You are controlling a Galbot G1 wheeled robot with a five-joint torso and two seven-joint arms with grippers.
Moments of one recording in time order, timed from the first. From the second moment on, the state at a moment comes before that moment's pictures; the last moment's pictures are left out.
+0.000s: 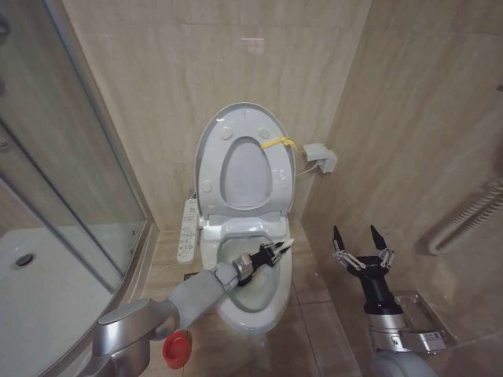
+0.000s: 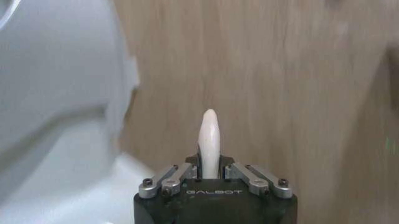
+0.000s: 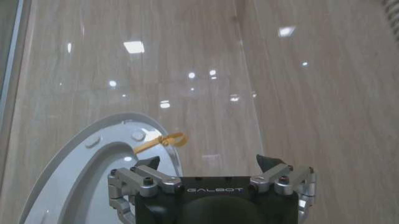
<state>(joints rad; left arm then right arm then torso) 0.26 -1.47 0.85 -0.74 -0.65 -0.61 0.24 -1.58 1.40 0.70 2.15 0.40 0.41 -0.13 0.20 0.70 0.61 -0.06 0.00</state>
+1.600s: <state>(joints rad) 0.28 -1.39 0.88 -0.79 -0.62 -0.62 0.20 -1.59 1.40 0.72 2.17 0.42 0.41 -0.13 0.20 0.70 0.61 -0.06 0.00</state>
